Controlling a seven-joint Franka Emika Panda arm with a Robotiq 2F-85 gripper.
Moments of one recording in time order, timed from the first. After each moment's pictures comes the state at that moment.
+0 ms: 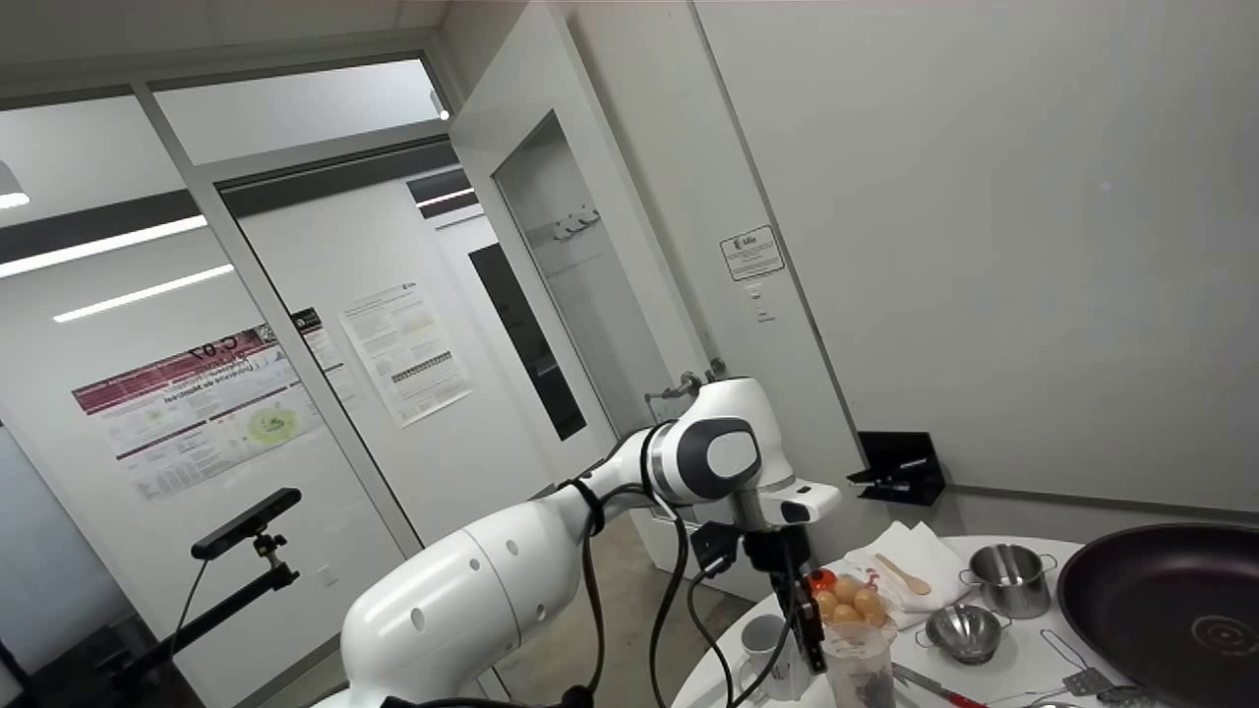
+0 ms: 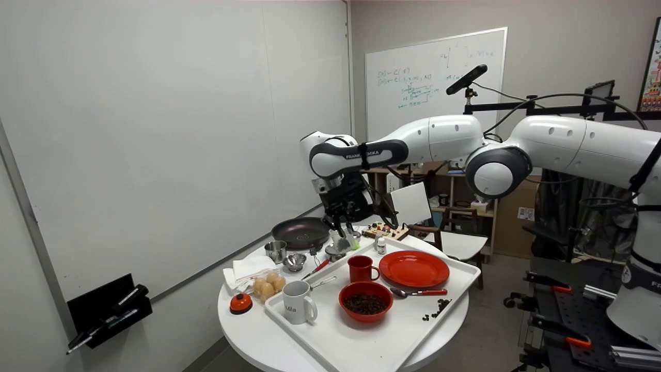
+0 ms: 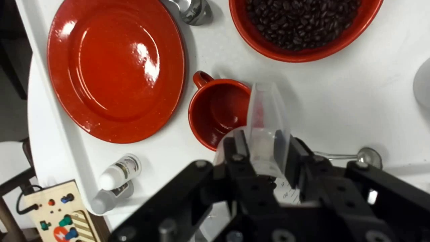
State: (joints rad) arm 0.07 1.32 -0.06 -0.37 -0.12 1.43 0.64
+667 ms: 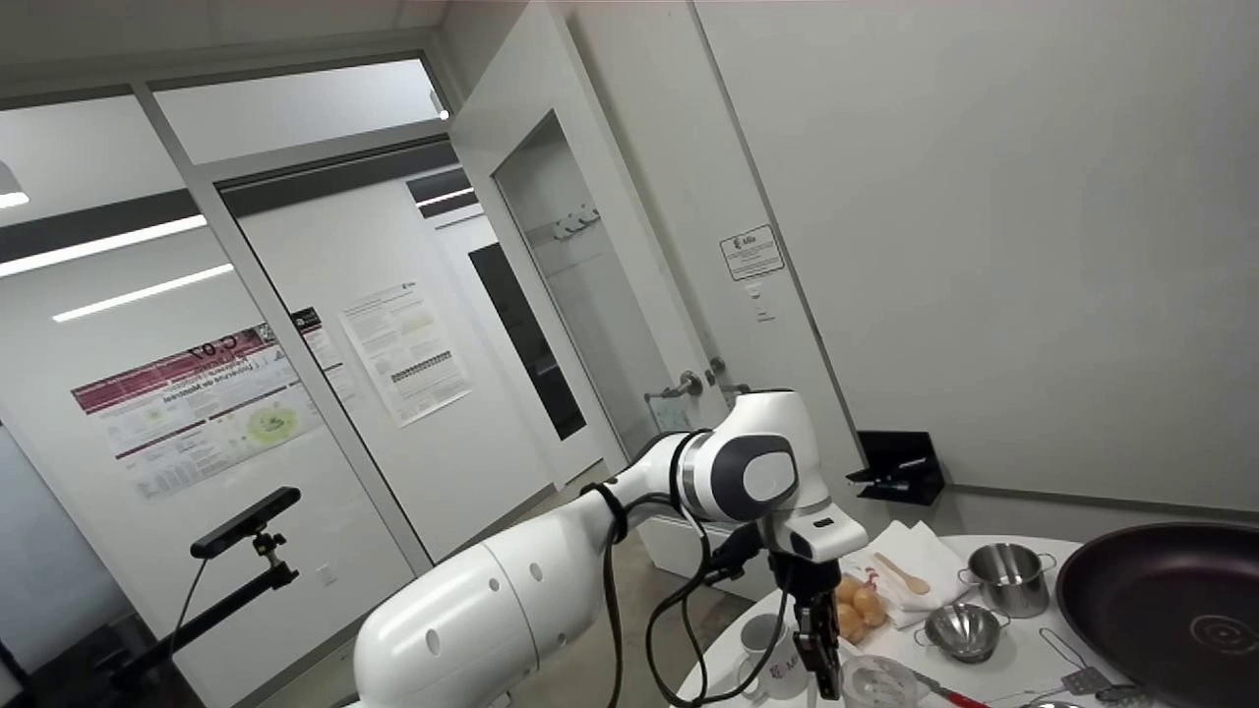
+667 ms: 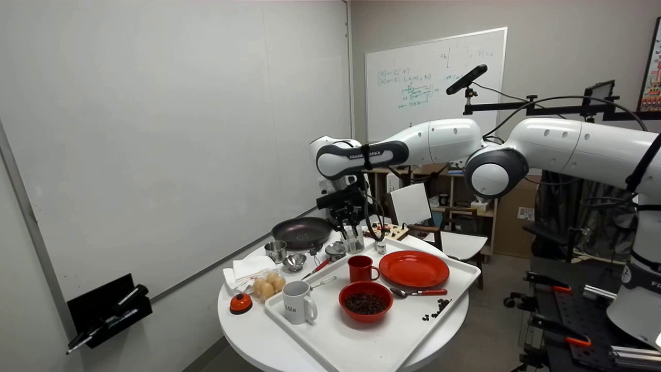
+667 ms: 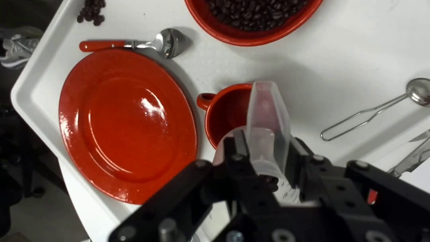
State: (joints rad) arm 0.01 1.34 -0.04 -0.37 -0.05 1.44 1.08
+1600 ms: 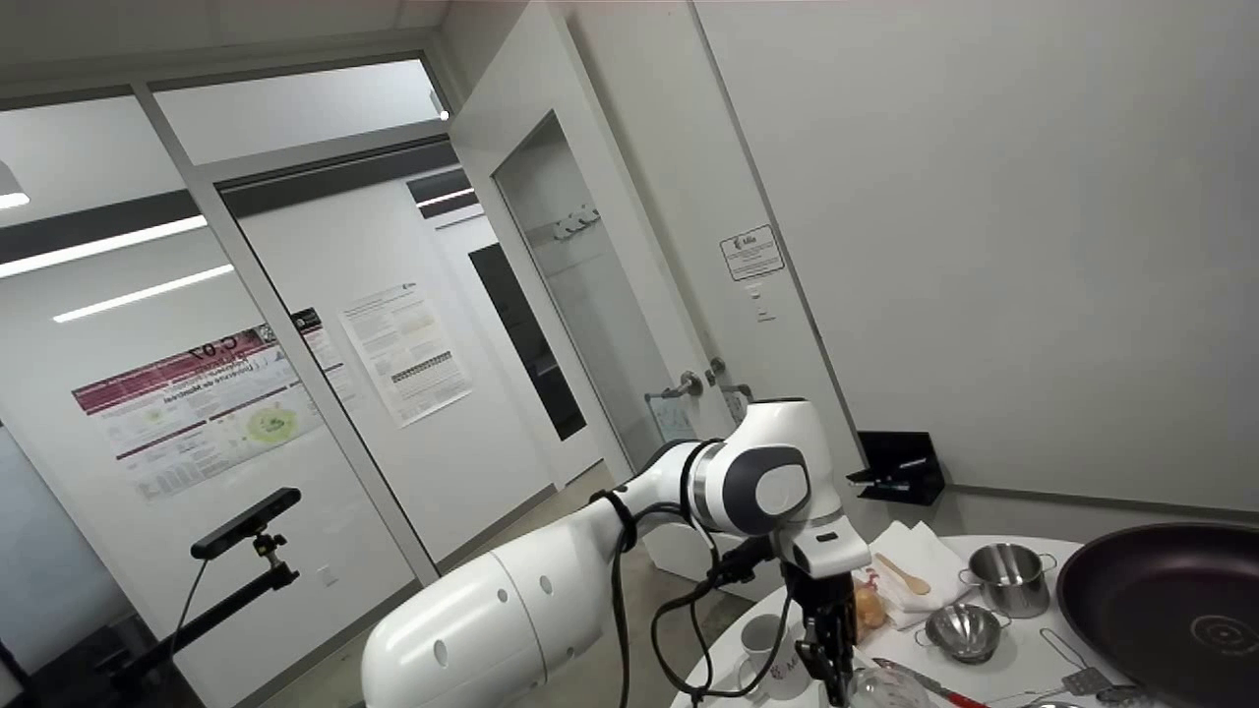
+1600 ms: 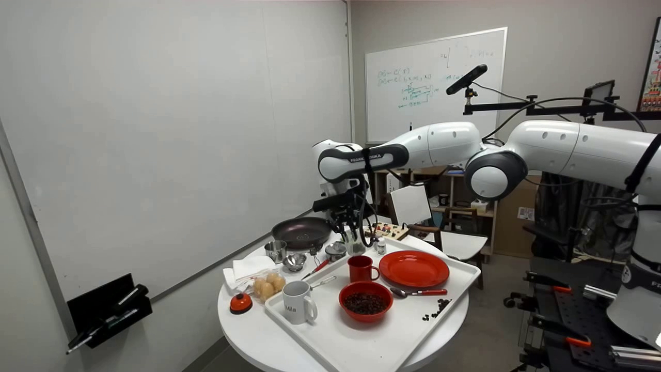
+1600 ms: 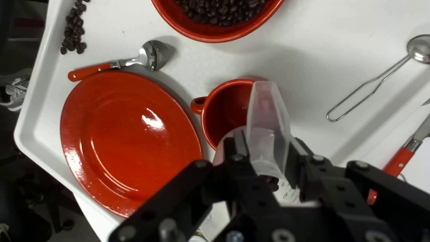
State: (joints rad) arm 0.00 1.36 -0.05 -0.37 -0.03 1.47 1.27
